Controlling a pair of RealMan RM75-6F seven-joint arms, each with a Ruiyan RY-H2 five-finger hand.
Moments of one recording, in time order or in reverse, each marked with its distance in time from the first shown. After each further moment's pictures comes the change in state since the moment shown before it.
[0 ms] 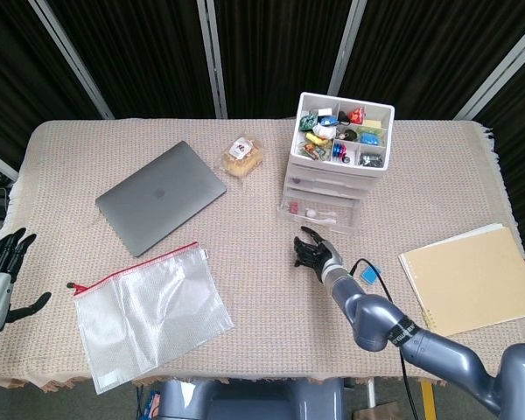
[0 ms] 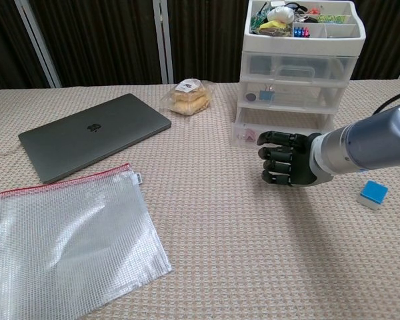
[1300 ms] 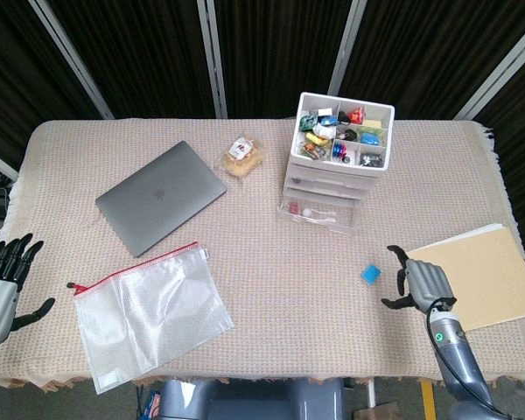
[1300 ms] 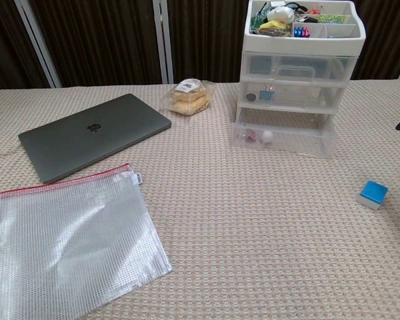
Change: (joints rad) left arm 0.021 -0.028 0.024 0.026 0.082 0.066 0.048; right arm -0.310 0.497 -0.501 -0.490 -0.978 0.508 -0.681
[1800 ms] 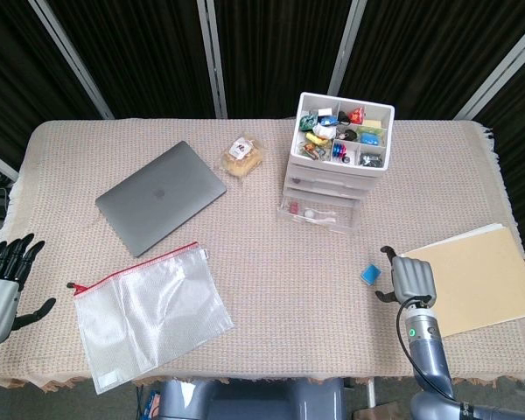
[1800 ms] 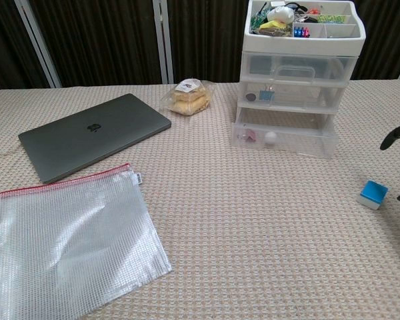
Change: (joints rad) left arm -0.004 0.004 0.000 -0.007 -0.007 -0.013 -0.003; right arm 0.040 -0.242 0.011 0.162 0.057 0.117 -0.190
